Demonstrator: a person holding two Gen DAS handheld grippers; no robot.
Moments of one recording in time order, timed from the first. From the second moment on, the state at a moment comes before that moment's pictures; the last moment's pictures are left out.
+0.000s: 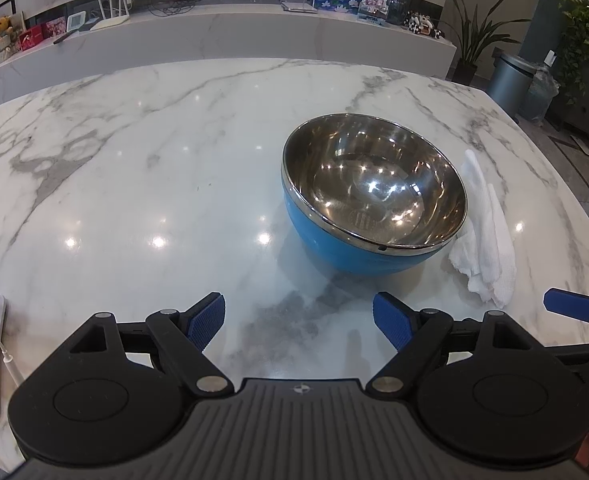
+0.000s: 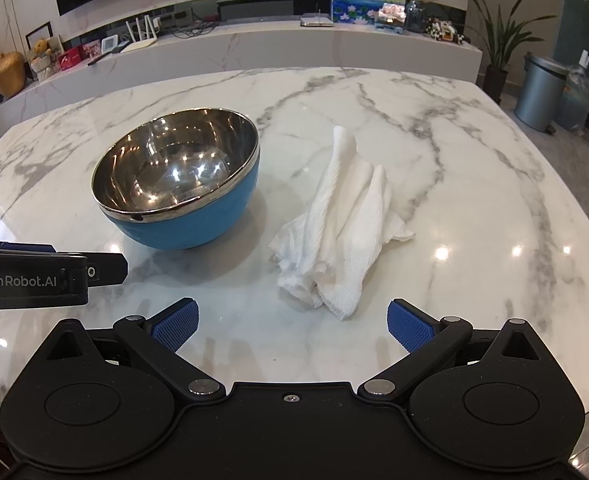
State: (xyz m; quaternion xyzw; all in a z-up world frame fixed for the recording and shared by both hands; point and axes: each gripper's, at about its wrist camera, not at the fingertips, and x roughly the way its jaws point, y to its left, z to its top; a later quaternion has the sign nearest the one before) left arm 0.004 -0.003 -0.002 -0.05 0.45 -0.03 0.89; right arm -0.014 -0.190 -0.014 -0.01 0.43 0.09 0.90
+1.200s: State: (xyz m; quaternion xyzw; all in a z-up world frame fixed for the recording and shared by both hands) left arm 0.009 0.014 0.019 -0.09 0.45 -0.05 0.89; right arm -0.004 -0.189 -0.012 -0.04 0.43 0.10 0.89
